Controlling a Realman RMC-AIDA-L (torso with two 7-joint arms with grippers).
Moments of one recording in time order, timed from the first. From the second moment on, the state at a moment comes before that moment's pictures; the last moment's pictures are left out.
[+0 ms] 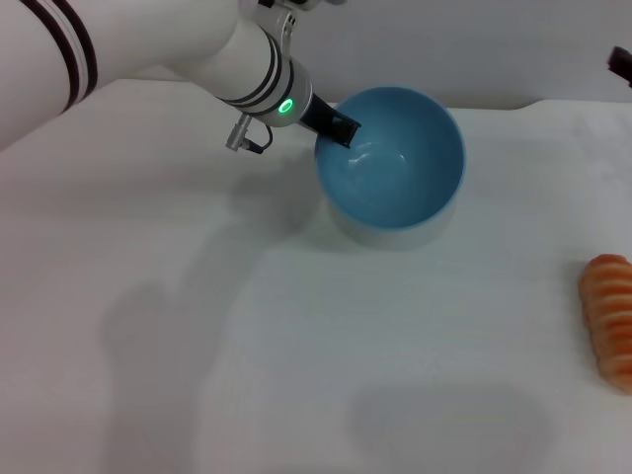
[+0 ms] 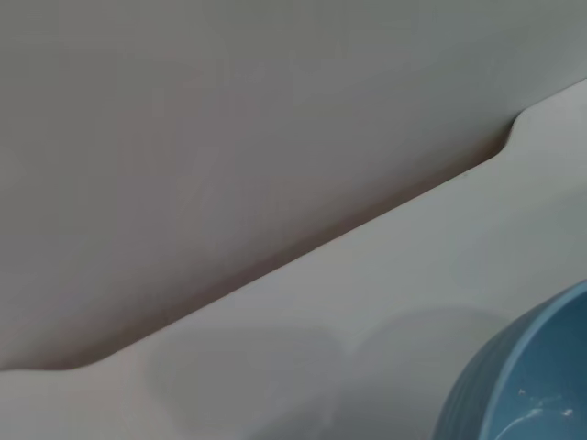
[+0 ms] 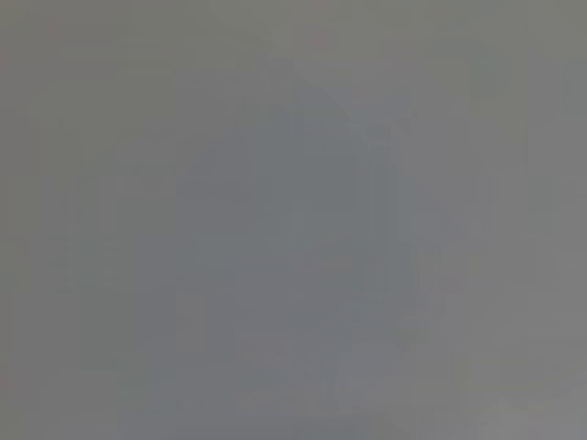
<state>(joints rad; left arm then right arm) -1.05 -2.06 1.63 0.53 2.44 0.70 -2.86 0.64 2.04 -1.07 -0.50 -1.26 -0.36 1.47</state>
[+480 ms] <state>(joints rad) -1.04 -2.07 1.61 0.54 2.43 0.70 -2.87 0.68 1.97 -0.92 -0.66 -2.30 -0.81 2.46</state>
